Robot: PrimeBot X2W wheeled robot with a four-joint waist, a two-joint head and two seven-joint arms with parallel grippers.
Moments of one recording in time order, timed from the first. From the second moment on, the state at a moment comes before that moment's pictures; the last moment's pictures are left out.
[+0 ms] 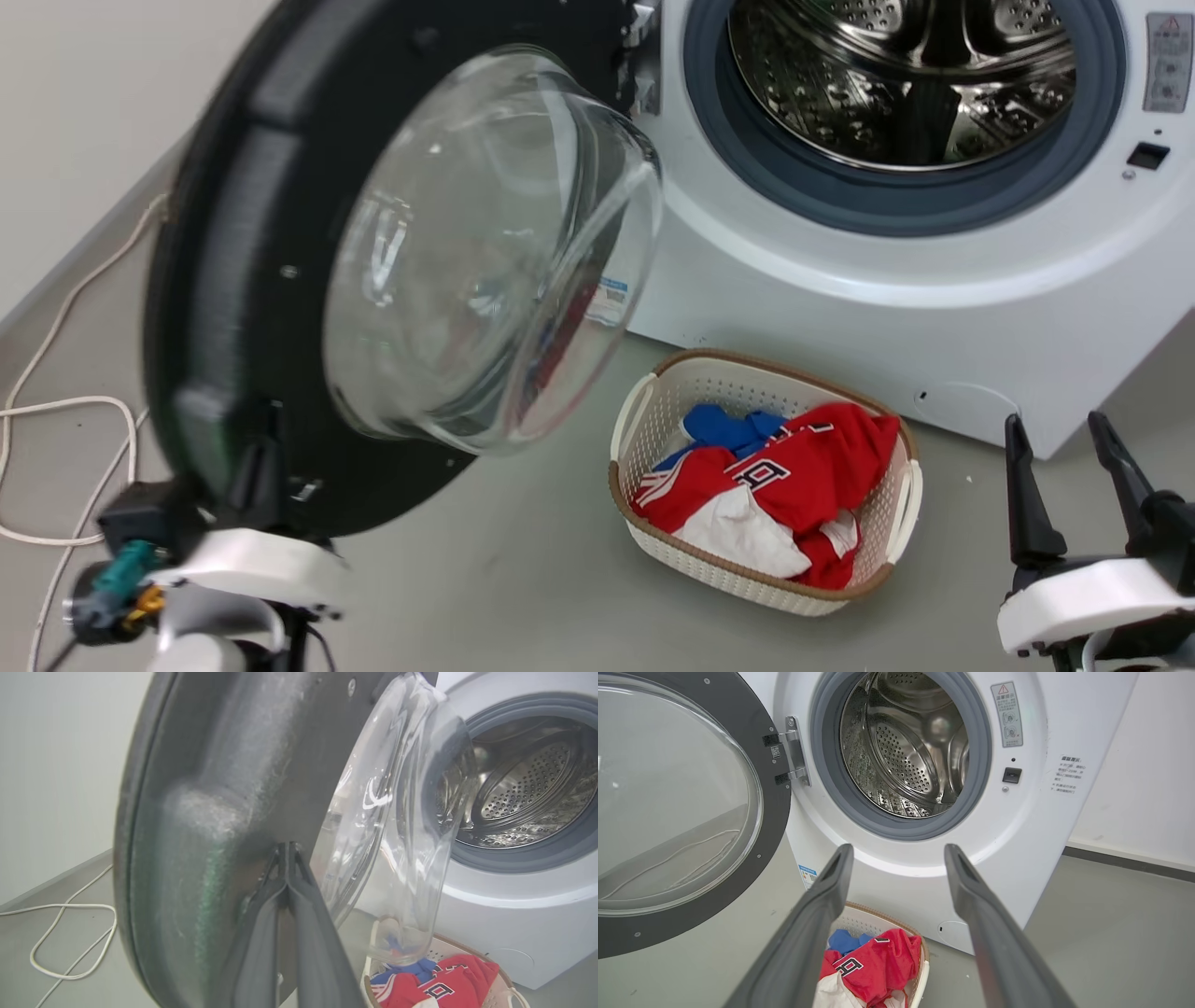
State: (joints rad) left arm -0.07 0.38 -0.26 -0.01 -0.57 0.29 -0.17; right arm 0.04 -0.05 -0.14 -0.06 0.03 0.13 -0.08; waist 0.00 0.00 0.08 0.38
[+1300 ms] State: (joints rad) left arm -0.21 0.55 -0.11 0.30 -0.62 0.19 -0.24; right arm 0.00 -0.05 -0.13 -0.02 0.08 0.13 -0.07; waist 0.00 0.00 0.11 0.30
